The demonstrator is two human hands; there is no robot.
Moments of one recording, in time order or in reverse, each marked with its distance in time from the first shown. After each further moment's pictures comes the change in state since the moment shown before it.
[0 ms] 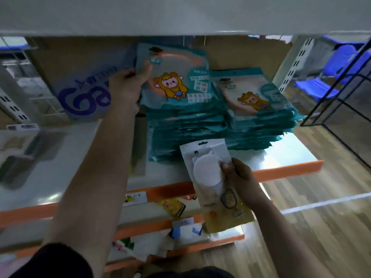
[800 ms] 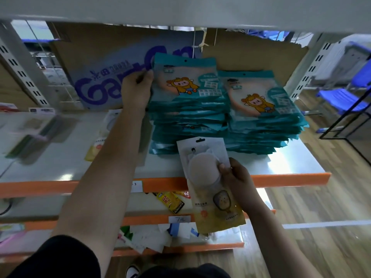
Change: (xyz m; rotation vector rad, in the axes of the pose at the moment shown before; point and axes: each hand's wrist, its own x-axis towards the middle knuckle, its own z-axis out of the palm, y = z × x) left_hand -0.007 -0.028 0.000 0.422 0.208 0.072; right_hand 0.002 0.004 -0.006 0.051 -0.086 -0.020
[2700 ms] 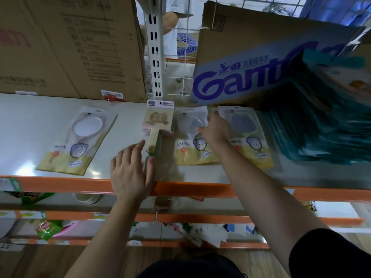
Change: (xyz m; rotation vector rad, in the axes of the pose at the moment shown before) left_hand -0.001 -0.251 -0.370 0.778 0.019 0.342; right_hand 0.172 -0.067 0.441 -0.852 0.173 0.023
